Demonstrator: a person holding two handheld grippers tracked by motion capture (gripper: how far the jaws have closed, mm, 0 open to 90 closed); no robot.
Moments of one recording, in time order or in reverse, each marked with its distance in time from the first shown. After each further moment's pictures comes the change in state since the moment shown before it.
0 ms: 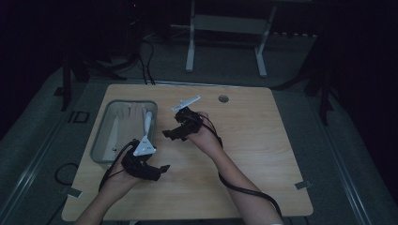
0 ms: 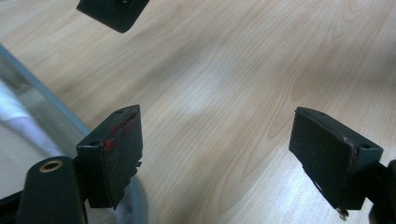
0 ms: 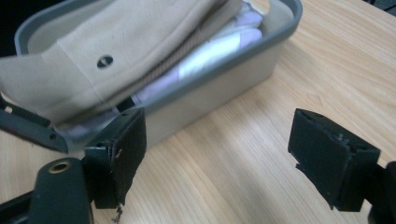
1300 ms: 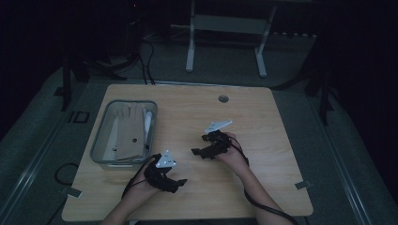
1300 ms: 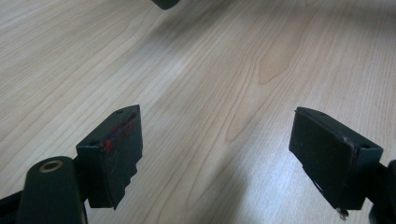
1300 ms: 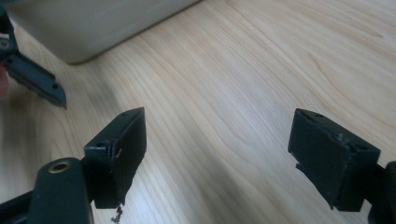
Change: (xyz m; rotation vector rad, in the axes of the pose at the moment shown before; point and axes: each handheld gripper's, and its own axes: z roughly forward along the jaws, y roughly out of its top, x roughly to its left) left arm -0.030 -0.022 0.071 0.024 -0.140 0.003; right arm -0.042 -0.118 -0.018 -0.021 0.019 0.042
